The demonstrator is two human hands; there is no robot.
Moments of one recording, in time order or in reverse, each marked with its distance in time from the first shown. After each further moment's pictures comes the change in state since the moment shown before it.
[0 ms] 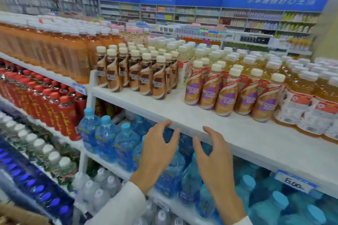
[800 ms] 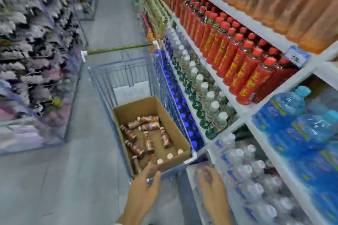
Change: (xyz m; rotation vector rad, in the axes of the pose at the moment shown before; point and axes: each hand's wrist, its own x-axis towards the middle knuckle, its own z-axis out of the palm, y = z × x) left_hand -0.300 -0.296 -0.331 0.085 0.497 -0.901; right_hand -0.282 -0.071 0.350 0.006 -1.004 0.278
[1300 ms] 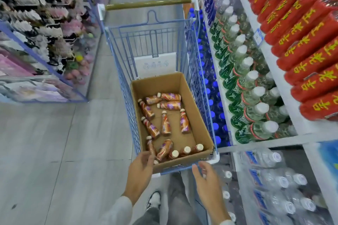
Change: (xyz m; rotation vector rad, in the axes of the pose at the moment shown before) left_hand 0.100 -0.060 -0.014 -0.049 0.121 -0.446; right_hand 0.088 -0.007 0.095 -0.160 -0.329 0.126
